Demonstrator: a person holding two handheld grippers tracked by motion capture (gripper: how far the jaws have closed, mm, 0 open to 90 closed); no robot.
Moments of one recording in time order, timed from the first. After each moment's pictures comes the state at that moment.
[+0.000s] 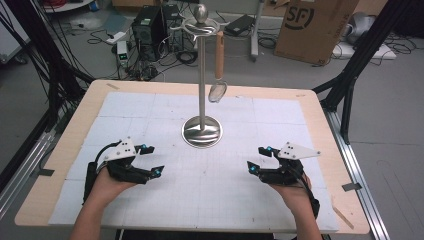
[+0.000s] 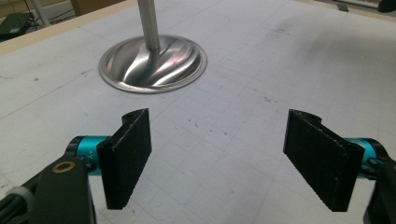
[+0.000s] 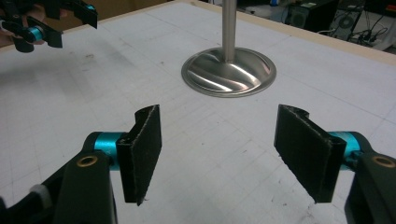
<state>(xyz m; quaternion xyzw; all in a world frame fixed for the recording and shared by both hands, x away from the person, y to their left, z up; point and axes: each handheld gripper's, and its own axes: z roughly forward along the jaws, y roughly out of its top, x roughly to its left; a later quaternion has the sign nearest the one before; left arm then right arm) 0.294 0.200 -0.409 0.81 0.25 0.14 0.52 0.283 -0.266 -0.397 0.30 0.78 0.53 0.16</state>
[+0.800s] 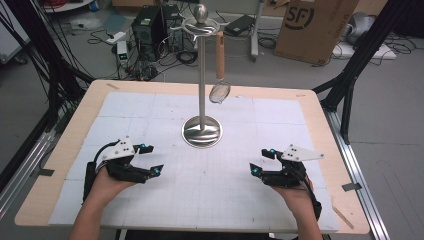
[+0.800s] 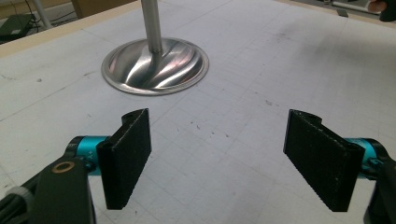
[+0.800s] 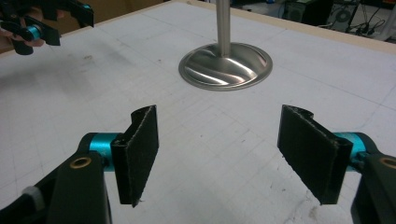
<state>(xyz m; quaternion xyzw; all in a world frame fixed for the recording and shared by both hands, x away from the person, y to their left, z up) 0.295 0.203 -0.408 0.80 0.25 0.14 0.52 0.279 -0.273 -0.403 0.32 0.77 0.53 0.15</state>
